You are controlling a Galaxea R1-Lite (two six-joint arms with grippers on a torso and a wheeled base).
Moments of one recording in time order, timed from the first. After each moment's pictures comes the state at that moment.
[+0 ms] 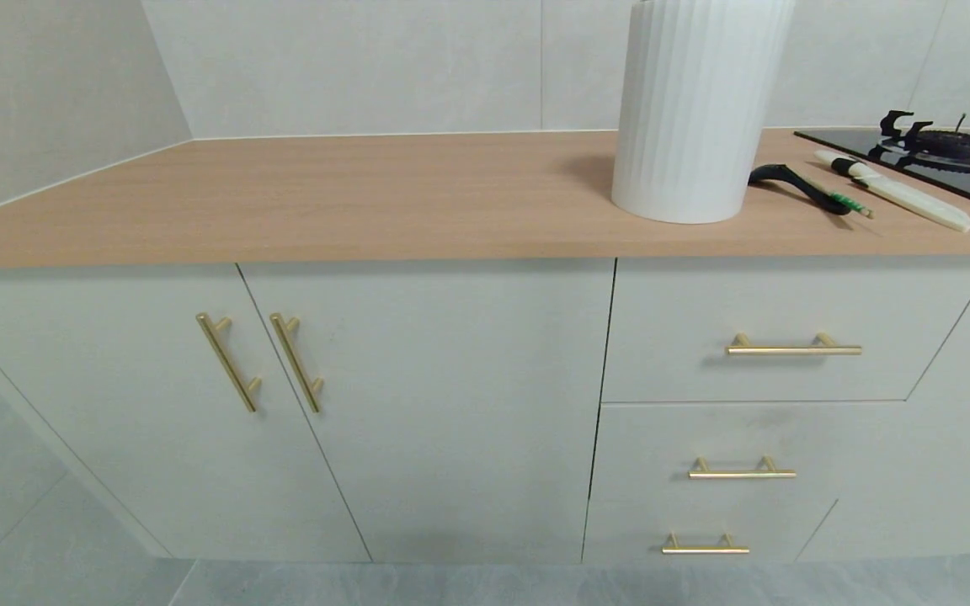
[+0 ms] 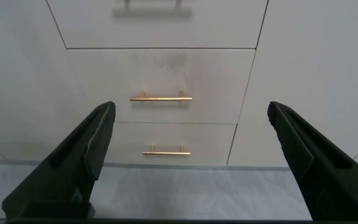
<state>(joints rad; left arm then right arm) 0.00 0.00 0.00 0.00 0.04 0.00 0.00 0.00 0.00 0.00 0.02 0.00</state>
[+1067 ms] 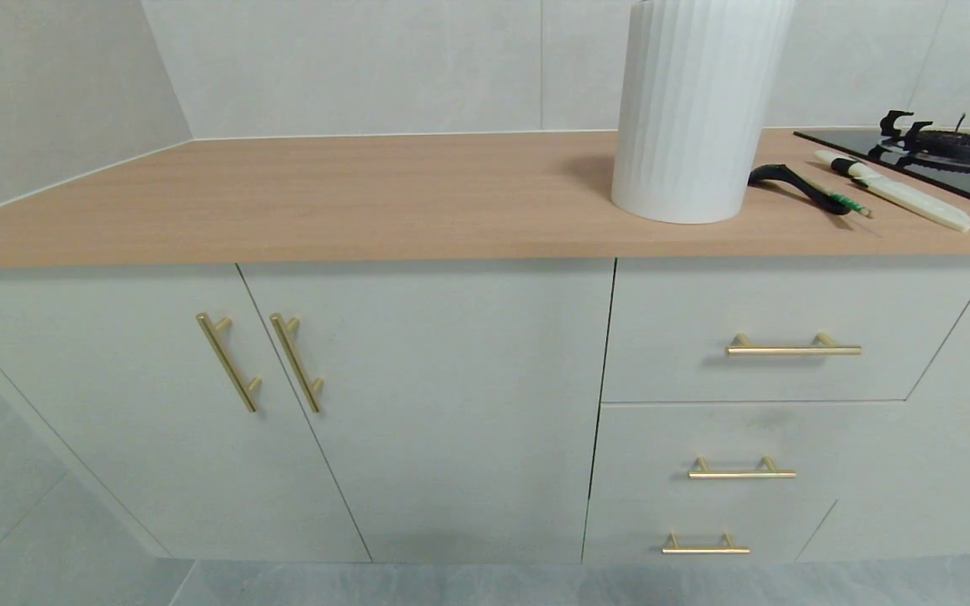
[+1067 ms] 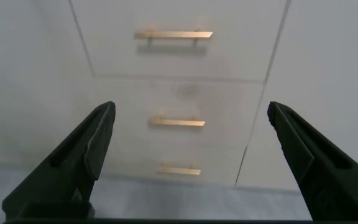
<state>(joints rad) 0.00 0.00 0.00 0.00 0.04 0.00 0.04 0.14 -0.19 0.01 0.05 0.00</state>
